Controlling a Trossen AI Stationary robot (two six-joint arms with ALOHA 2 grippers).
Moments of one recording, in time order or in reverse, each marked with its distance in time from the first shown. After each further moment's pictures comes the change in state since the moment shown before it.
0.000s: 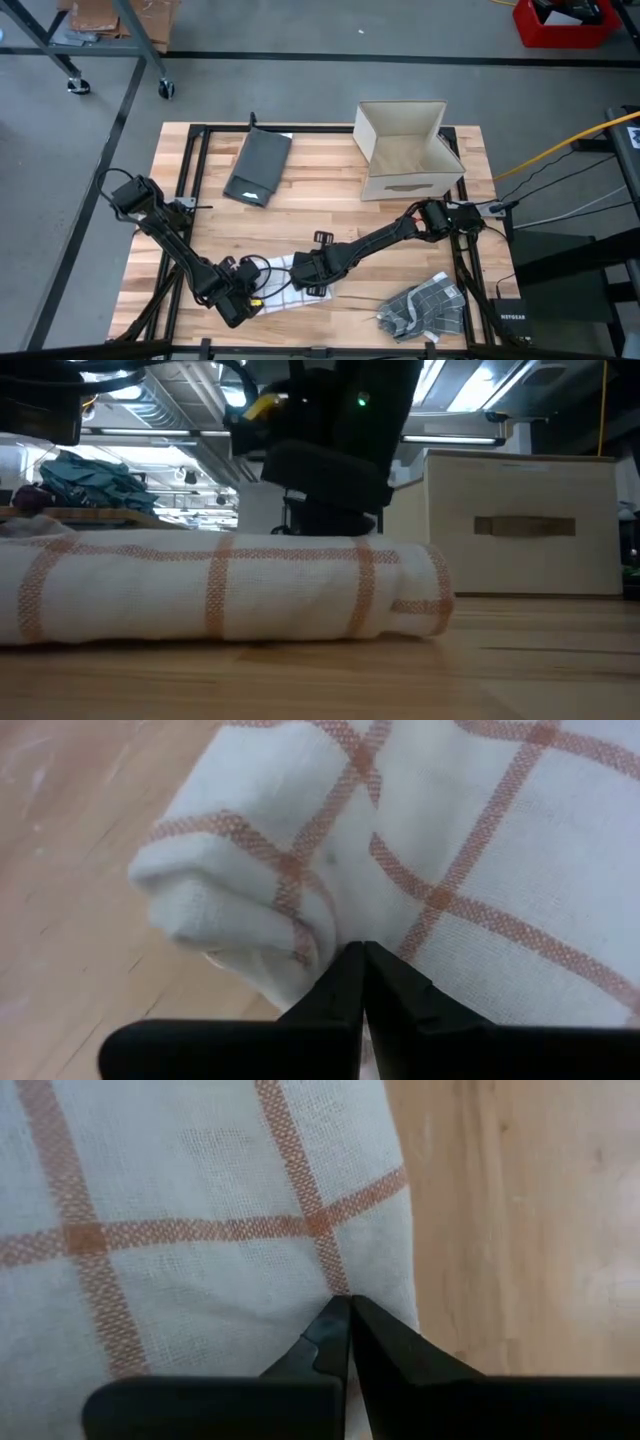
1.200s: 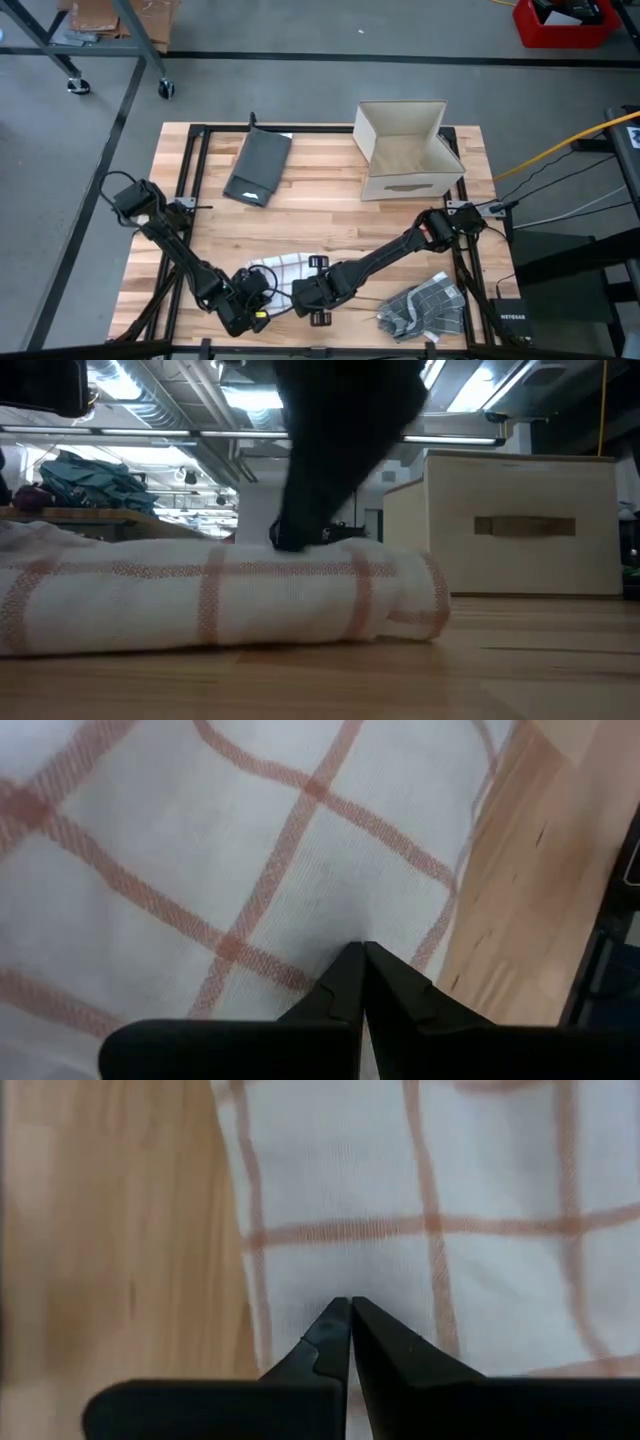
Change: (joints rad) left arm -0.011 0.040 0.000 0.315 -0.074 0.097; right arm 0.112 0.014 0.131 0.004 -0.156 -0.049
